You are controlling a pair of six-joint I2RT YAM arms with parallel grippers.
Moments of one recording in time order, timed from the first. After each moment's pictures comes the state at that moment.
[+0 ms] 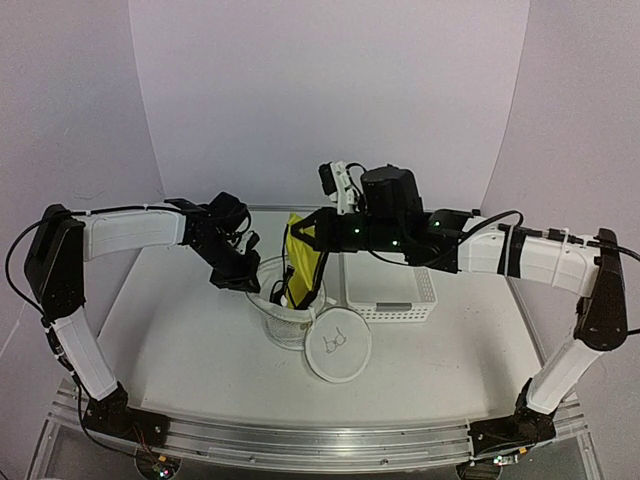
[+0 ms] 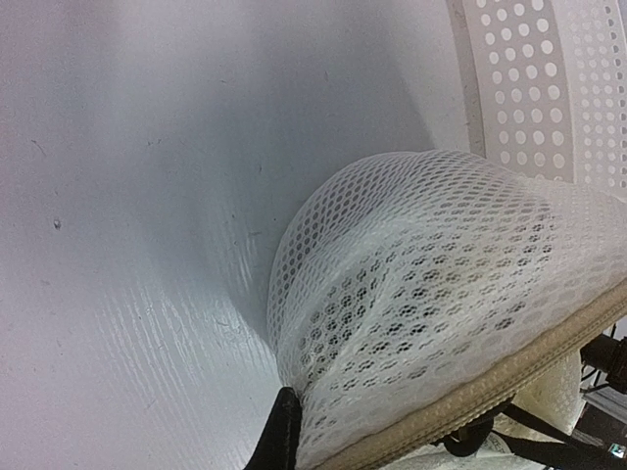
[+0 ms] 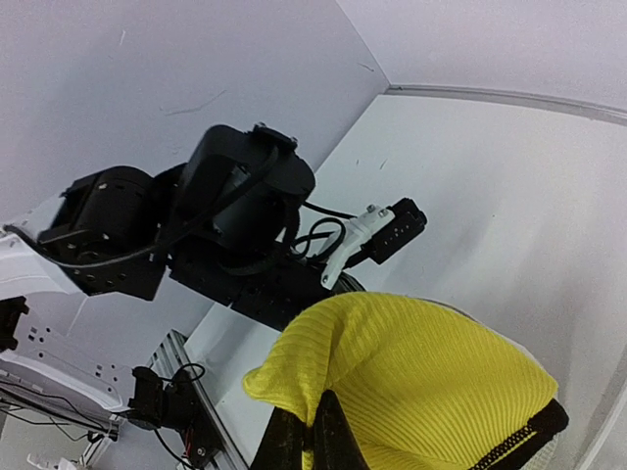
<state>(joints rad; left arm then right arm) -0.61 1.74 1.31 -0.71 0.28 -0.51 0.96 1.65 1.35 -0.02 -0.14 0.60</state>
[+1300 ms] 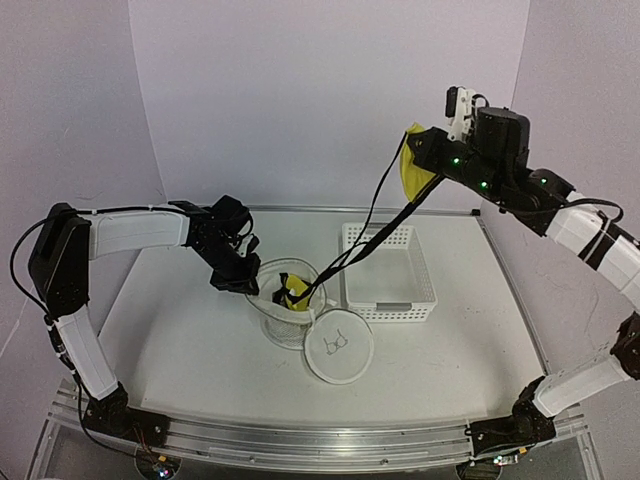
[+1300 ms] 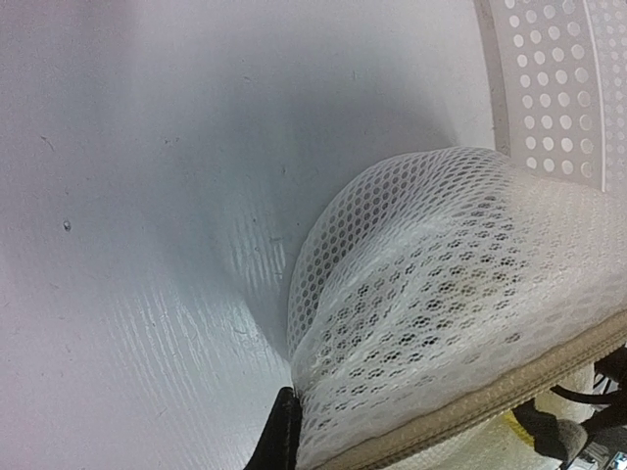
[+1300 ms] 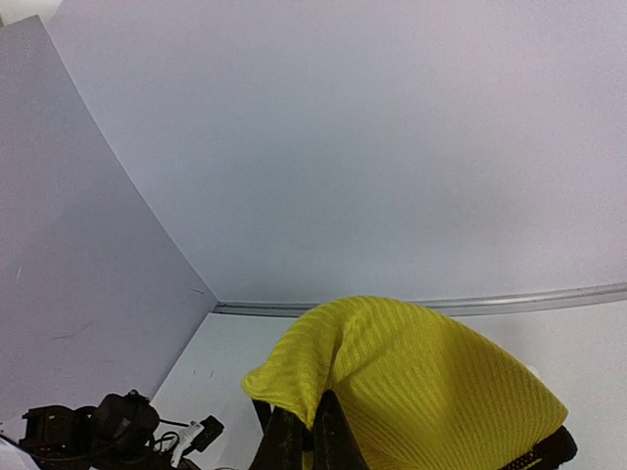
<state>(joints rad) -0.61 1.77 1.31 -0.71 0.26 -0.51 0.69 1.32 1.41 -0.18 0.23 0.43</state>
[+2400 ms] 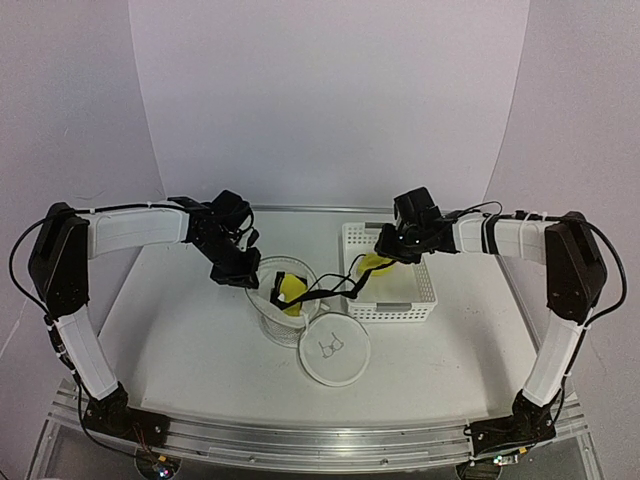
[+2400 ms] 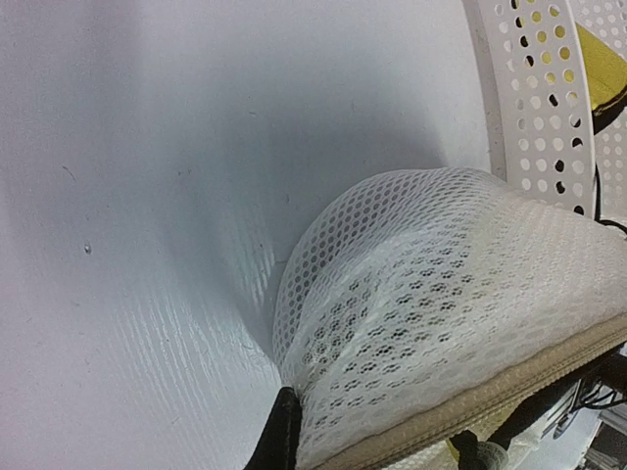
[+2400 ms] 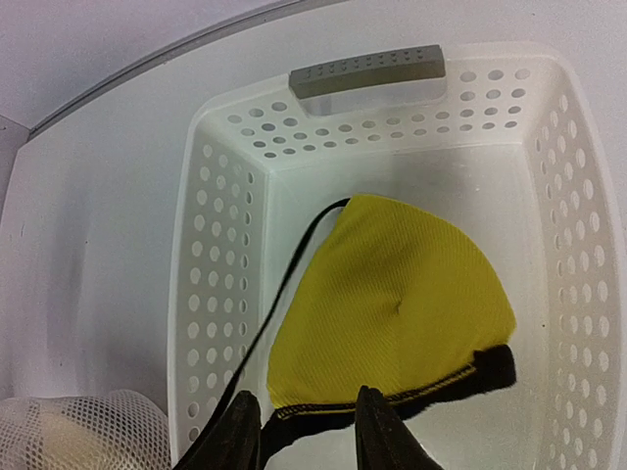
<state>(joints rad) -0.61 1.77 1.34 -0.72 0.21 -0.50 0.56 1.83 1.27 -0.23 0.06 0.62</state>
